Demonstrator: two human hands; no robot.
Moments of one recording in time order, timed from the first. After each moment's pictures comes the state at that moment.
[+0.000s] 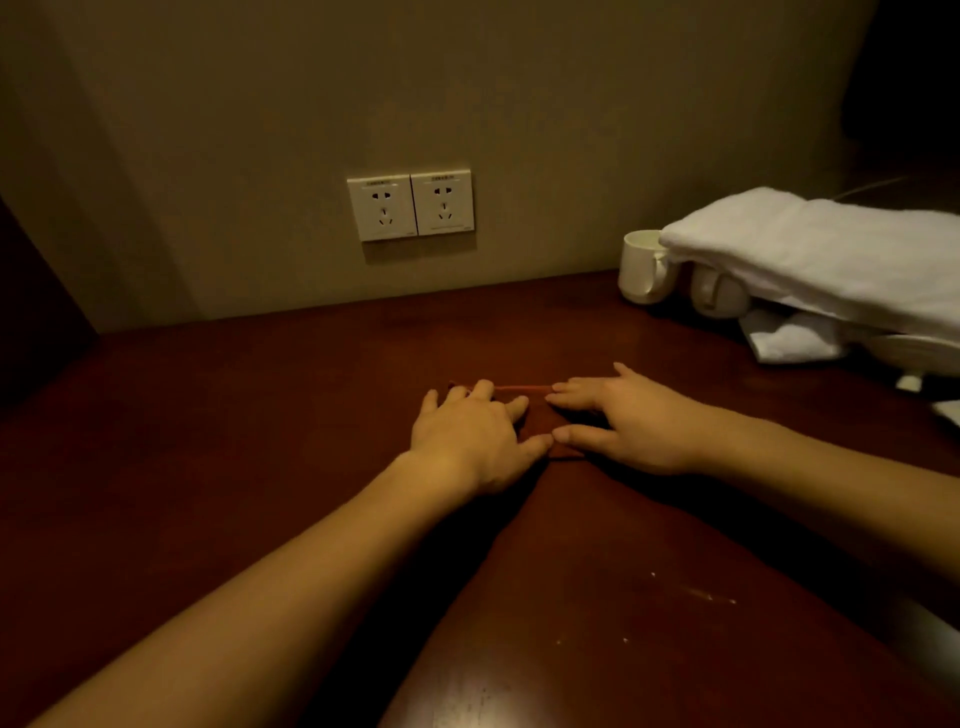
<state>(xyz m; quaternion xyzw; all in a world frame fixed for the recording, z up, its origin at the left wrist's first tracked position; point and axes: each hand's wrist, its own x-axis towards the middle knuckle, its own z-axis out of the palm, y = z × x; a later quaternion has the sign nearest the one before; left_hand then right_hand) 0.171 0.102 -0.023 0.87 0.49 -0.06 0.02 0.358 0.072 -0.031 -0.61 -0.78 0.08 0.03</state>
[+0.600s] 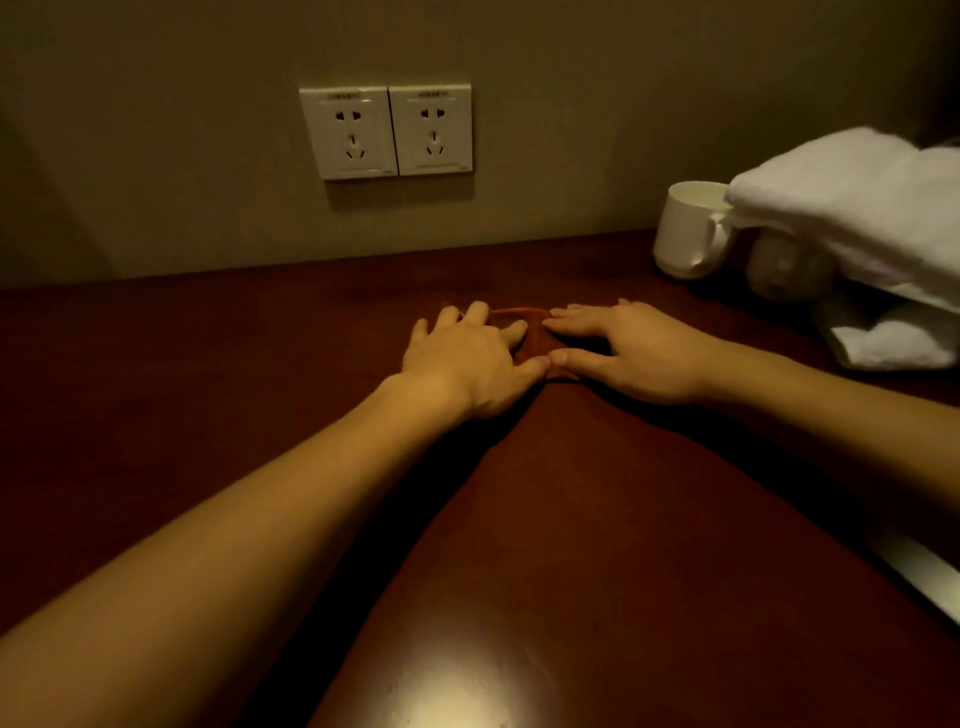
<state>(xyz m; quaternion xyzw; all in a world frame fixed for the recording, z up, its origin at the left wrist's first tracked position) 0.200 0.217 -0.035 0.87 0.49 -0.03 0.04 0.380 0.175 -0.031 -0.63 -0.77 0.09 0.07</state>
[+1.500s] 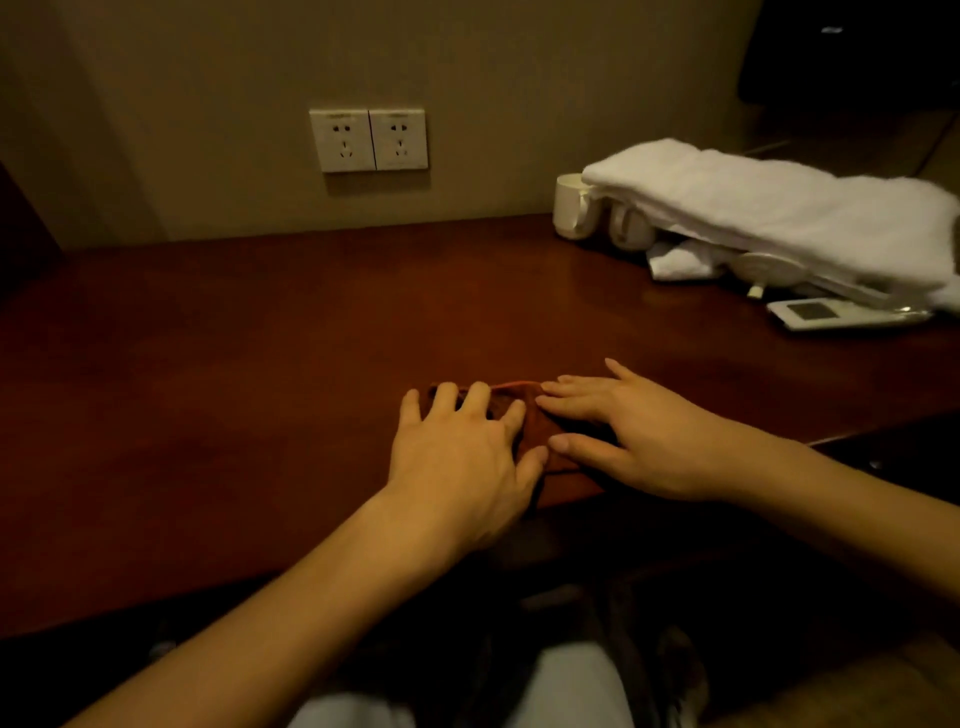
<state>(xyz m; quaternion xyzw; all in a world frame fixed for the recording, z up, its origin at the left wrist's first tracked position) 0.149 -0.084 -0.033 0.89 0.45 -0.02 -0.02 0.340 -0.112 -0.033 -0.61 -0.79 0.08 0.04</state>
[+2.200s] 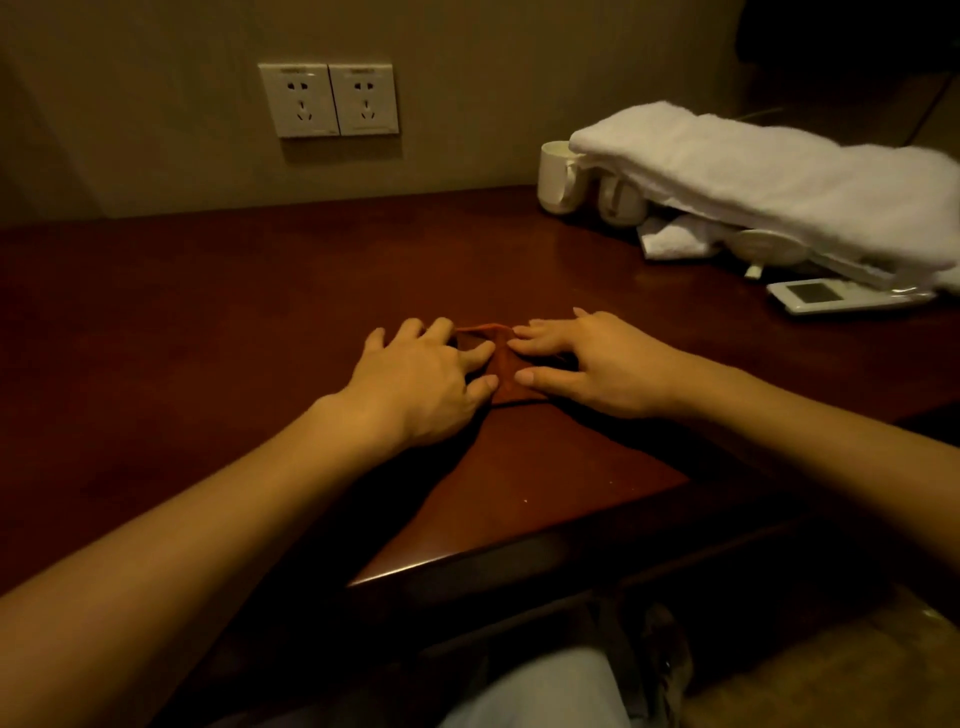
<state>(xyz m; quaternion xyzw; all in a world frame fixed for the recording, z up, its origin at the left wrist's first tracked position) 0.162 0.008 -0.030 0.90 0.43 -0.05 0.01 0.355 -0.041 -0.030 -0.63 -0.77 0.09 0.07</state>
